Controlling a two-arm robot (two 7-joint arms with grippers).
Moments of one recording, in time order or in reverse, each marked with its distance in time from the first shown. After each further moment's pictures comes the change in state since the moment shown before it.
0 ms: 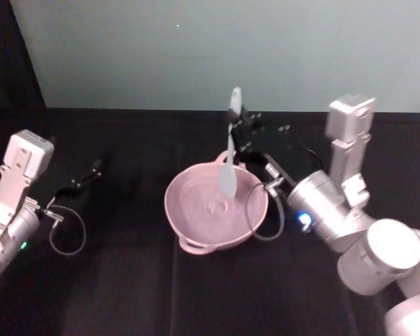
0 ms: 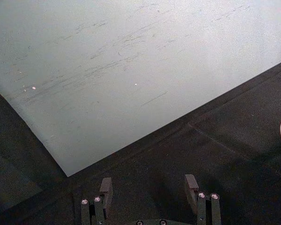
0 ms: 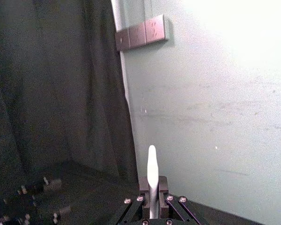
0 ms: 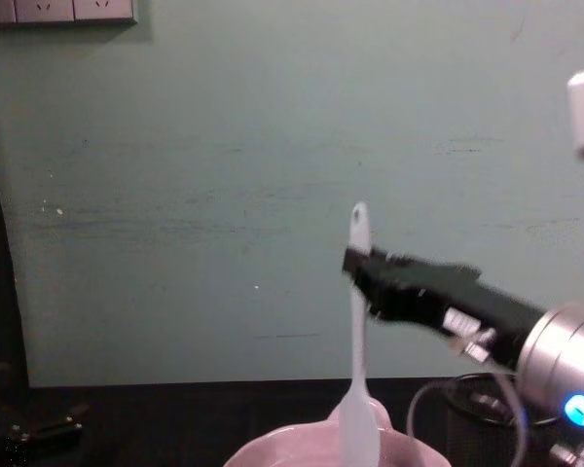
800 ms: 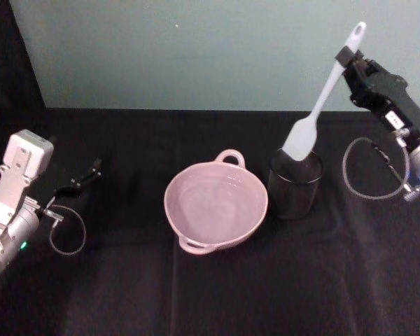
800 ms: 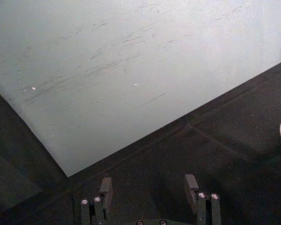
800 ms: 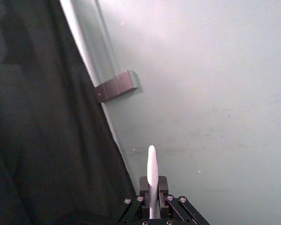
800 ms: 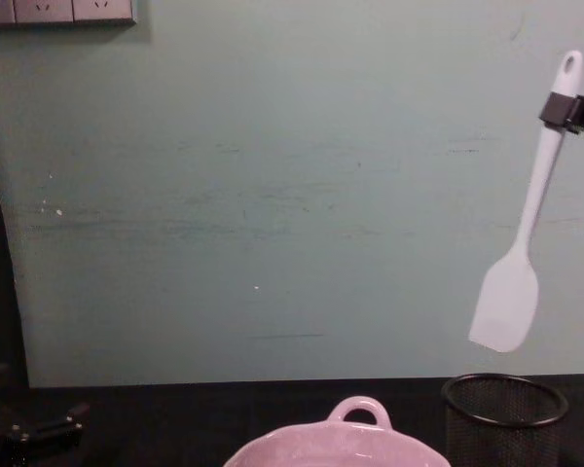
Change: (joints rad) left arm 0.000 0.000 0.000 0.000 0.000 0.000 0.000; right arm -0.079 0.174 0.254 -0.272 0.412 0.221 0.079
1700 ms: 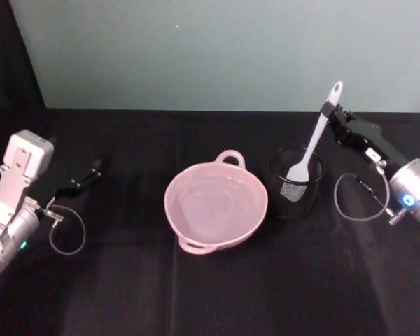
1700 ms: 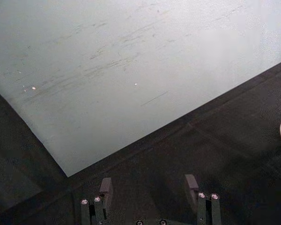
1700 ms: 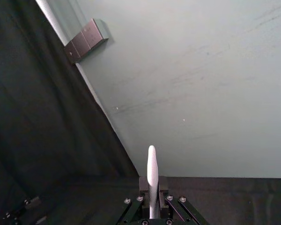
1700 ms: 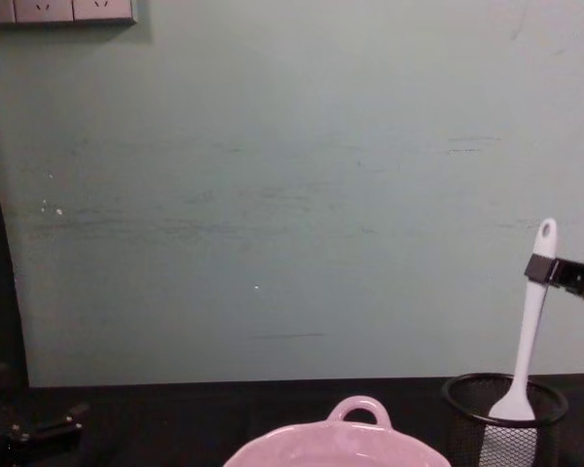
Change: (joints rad) left arm 0.000 0.000 0.000 0.000 0.000 0.000 0.000; right arm 0.130 0.041 -0.097 0.371 0.084 -0.006 0.088
